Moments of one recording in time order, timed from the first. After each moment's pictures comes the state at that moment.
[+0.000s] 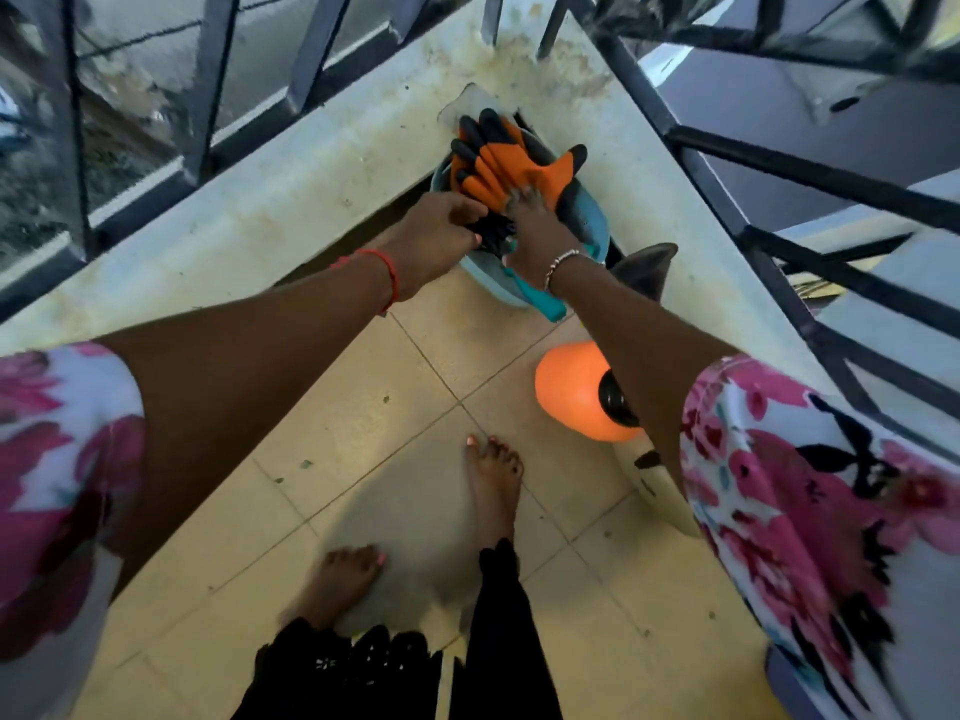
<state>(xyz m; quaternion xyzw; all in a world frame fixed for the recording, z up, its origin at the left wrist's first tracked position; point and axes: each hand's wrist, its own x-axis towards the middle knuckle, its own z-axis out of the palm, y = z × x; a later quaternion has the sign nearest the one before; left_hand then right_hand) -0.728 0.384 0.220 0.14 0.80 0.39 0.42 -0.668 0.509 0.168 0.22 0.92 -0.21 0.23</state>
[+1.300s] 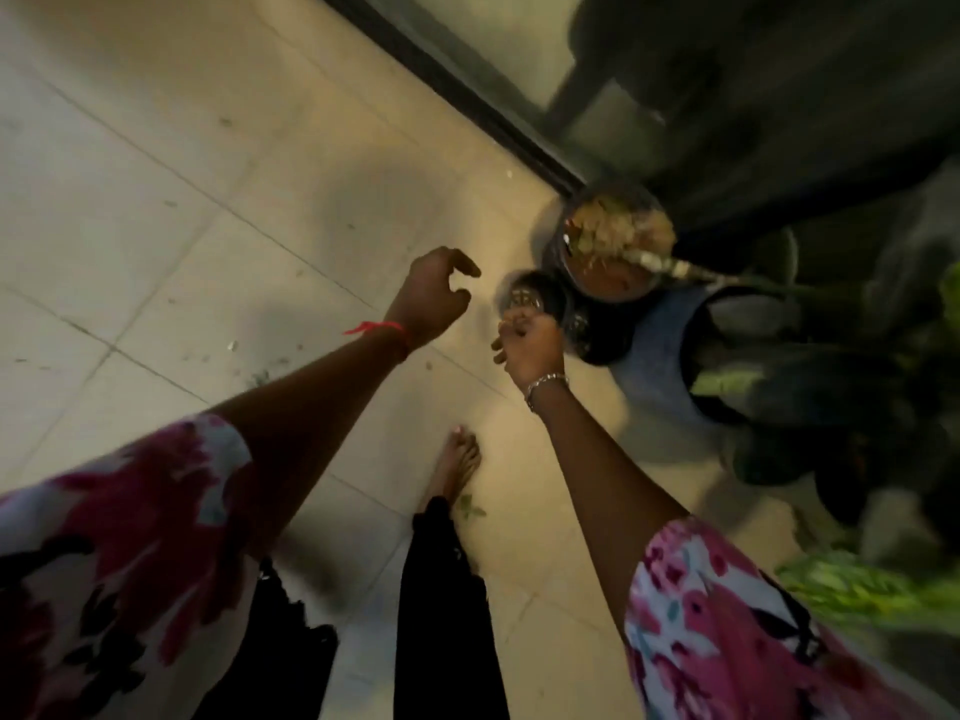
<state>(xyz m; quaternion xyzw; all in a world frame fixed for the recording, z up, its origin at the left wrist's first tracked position) 0.079 -0.266 0.296 0.80 0.30 -0.10 0.50 0.124 -0.398 0.288 0.85 -0.04 -0.38 -0.36</state>
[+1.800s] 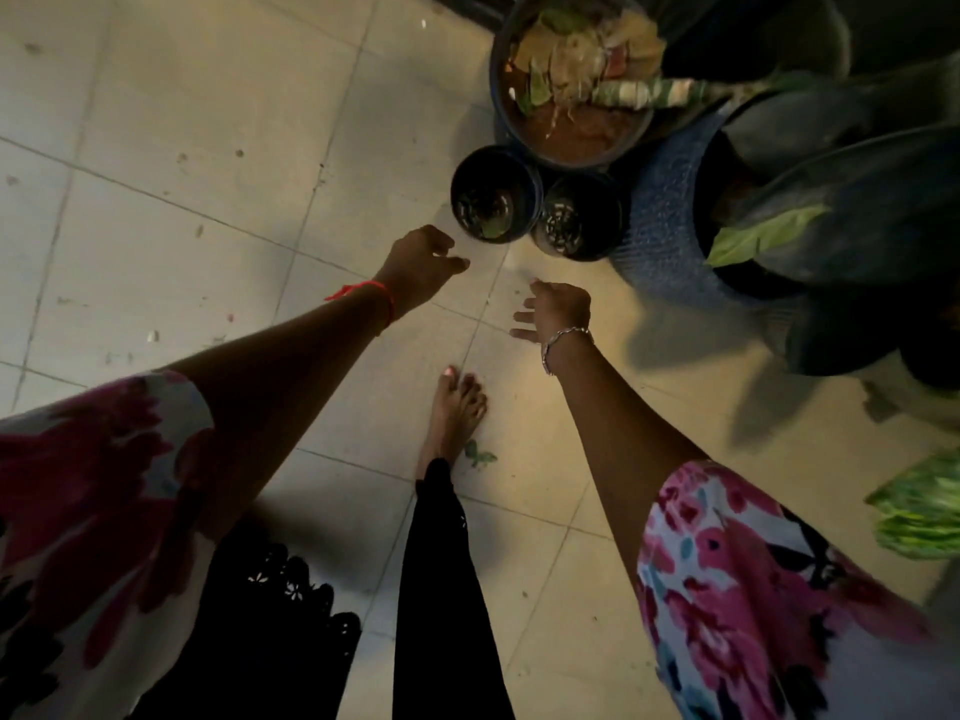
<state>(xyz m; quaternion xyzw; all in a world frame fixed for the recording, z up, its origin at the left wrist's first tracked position) 0.106 -0.352 0.183 0.75 0.33 -0.28 0.50 0.133 -0.506 0.178 0.71 -0.38 -0.35 -0.48</state>
